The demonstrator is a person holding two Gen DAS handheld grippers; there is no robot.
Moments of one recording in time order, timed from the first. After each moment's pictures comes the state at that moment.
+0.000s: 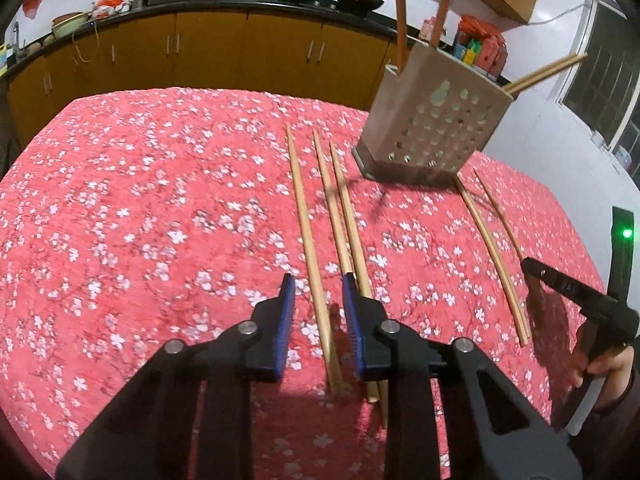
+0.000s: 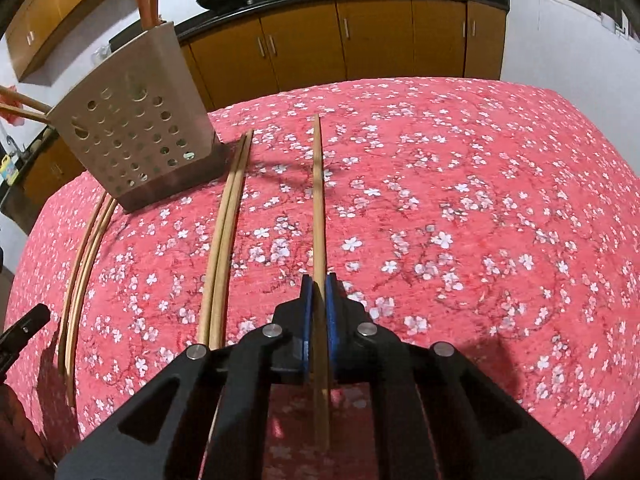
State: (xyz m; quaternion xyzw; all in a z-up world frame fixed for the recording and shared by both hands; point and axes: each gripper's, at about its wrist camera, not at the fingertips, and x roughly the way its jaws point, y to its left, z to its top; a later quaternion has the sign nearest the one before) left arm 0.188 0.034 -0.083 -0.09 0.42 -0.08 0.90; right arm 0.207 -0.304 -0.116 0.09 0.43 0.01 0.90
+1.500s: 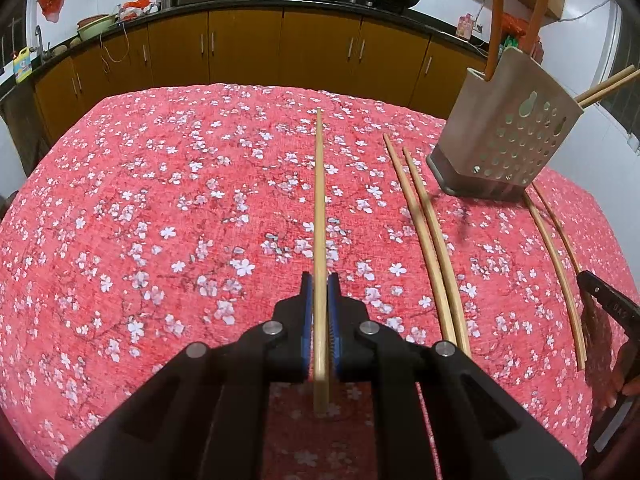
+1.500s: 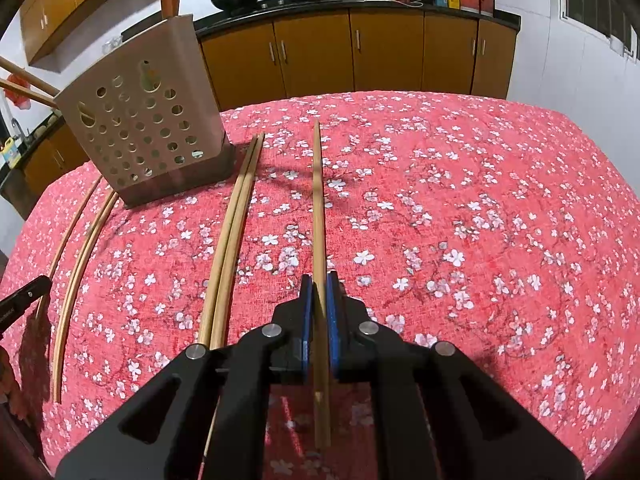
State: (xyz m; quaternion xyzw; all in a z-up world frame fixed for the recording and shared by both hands) left arm 0.215 0.070 -0.094 -0.07 0.42 0.00 0.90; right arm 0.218 -0.293 -0.120 0.06 0.41 0.02 0.91
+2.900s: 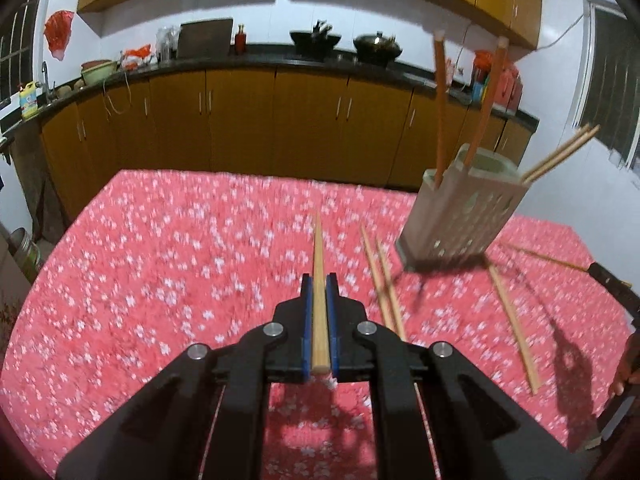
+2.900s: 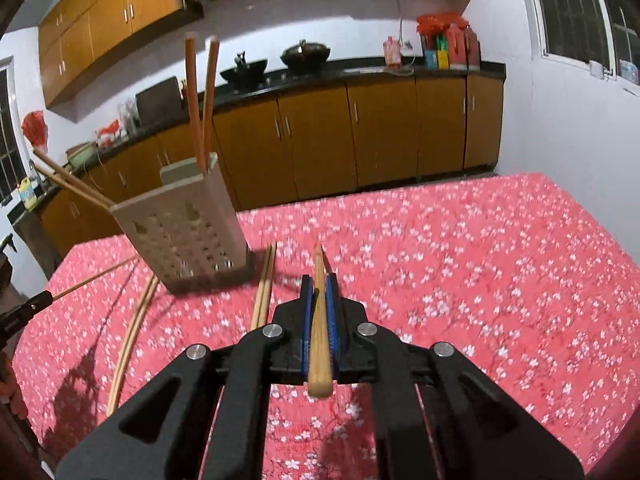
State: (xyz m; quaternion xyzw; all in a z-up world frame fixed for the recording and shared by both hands) left arm 0.195 0.070 -0.007 -0.06 0.33 -0.01 0.94; right arm 0.182 -0.318 -0.024 0.08 0.29 0.02 0.95
